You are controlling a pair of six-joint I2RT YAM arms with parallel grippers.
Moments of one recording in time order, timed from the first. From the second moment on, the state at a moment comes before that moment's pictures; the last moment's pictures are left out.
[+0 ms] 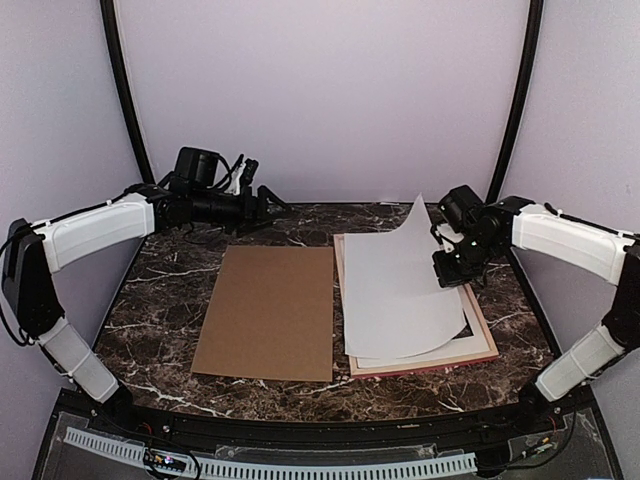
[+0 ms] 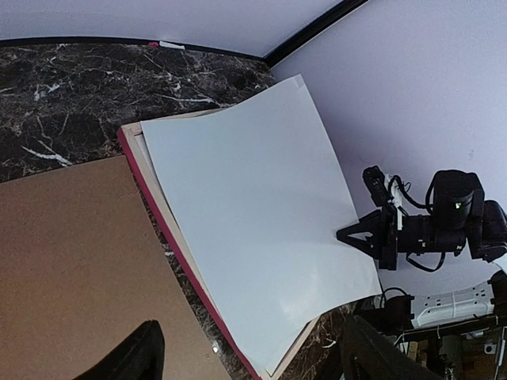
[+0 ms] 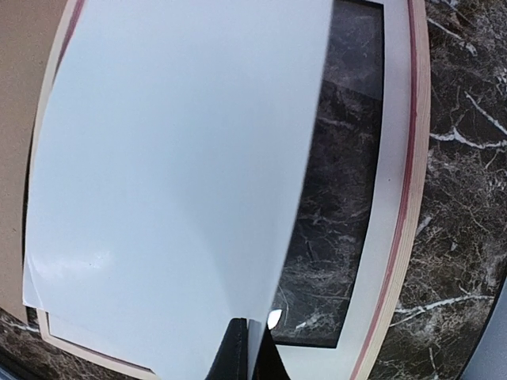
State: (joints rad) left arm -0.51 1.58 1.30 -0.26 0.53 -0.58; right arm 0.52 1.44 1.15 -0.89 0.08 0.28
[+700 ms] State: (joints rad) left arm -0.51 1.61 1.30 -0.28 0.52 -0.58; right arm 0.37 1.48 1.10 -0.88 0.02 0.17
